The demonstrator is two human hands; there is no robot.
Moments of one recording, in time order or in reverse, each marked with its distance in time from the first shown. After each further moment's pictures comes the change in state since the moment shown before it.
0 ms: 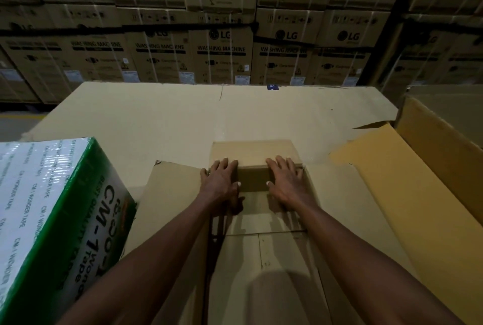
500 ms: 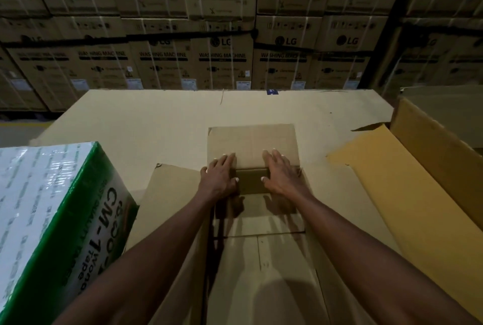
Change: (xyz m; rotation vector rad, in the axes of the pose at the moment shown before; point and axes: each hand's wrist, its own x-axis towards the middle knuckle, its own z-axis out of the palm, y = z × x) left_hand 0.000 0.008 -0.016 -0.015 0.035 -0.002; right_hand 0.003 -0.011 -0.024 0.060 -0.041 -0.033
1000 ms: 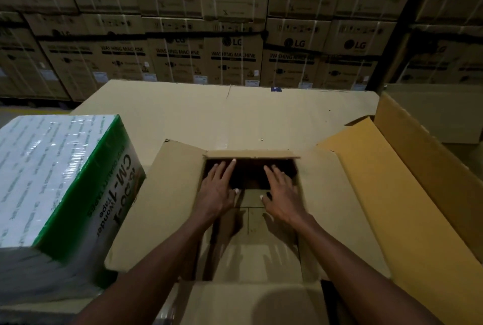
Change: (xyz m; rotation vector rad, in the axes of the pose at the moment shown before) left_hand -0.139 0.035 0.040 -0.058 0.196 0.031; right_hand -0.148 0.025 0.024 0.062 0.052 -0.072
